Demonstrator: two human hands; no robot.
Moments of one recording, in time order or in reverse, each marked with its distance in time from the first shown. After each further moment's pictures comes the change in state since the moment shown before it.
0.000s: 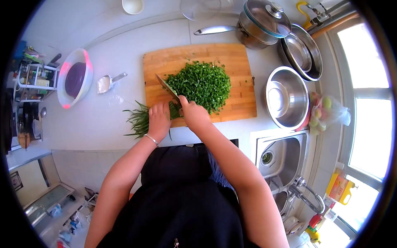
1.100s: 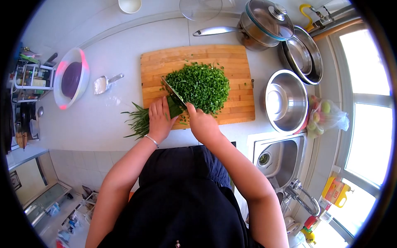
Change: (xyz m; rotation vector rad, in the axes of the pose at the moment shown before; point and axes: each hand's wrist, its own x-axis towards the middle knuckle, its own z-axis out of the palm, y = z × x) left_hand 0.011 0.015 -0.004 -0.020 -0.137 -0.108; right_hand -0.031 0.013 -0.023 0.005 0.031 -0.004
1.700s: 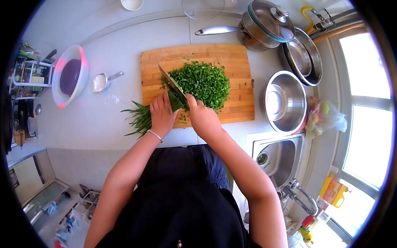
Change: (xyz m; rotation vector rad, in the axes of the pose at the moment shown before) left_hand 0.015 0.006 0.003 -0.017 0.011 -0.064; right_hand 0.008 -0.011 -0.023 0.004 0.068 -0.030
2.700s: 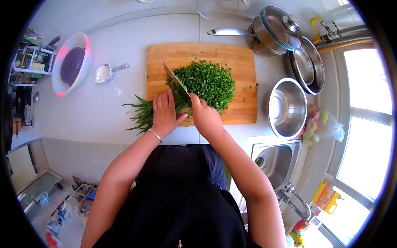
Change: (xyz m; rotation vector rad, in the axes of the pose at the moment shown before) left_hand -0.007 -0.002 -0.017 -0.107 0.022 0.050; right_hand 0.008 -0.002 0.015 0.021 0.047 -0.005
